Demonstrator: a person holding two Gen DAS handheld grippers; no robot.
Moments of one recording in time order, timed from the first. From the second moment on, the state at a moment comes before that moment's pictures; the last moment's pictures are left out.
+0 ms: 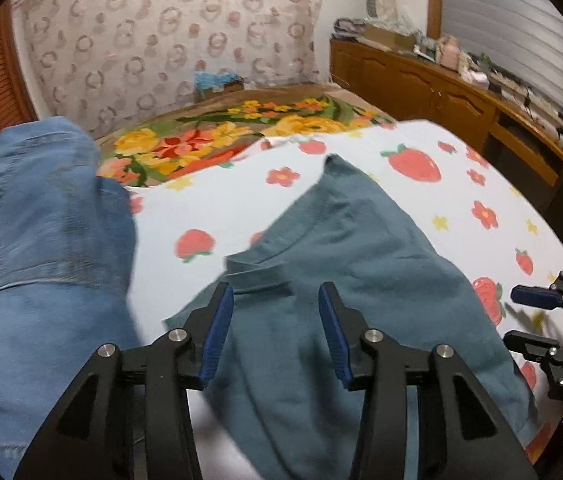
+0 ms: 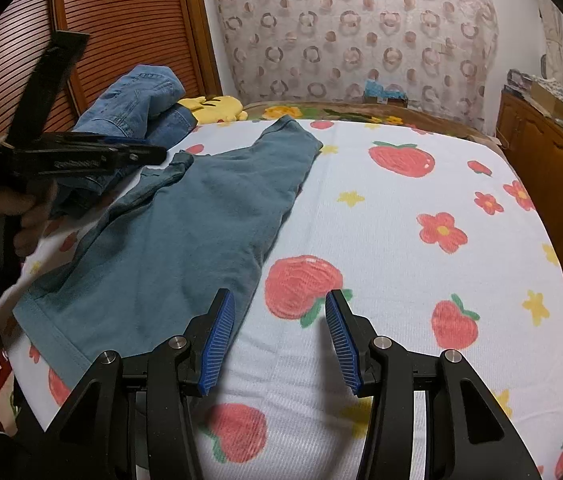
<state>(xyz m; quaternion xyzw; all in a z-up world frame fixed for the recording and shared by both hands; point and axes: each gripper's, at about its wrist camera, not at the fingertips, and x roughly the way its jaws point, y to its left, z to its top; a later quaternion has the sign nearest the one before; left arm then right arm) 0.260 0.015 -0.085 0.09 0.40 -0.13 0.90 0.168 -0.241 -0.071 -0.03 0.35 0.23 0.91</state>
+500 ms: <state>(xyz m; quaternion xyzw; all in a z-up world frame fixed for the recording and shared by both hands) 0.269 0.025 -0.095 0.13 0.41 -0.08 0.90 0.169 -0.242 -0.072 -0.03 0.35 0.23 0.91</state>
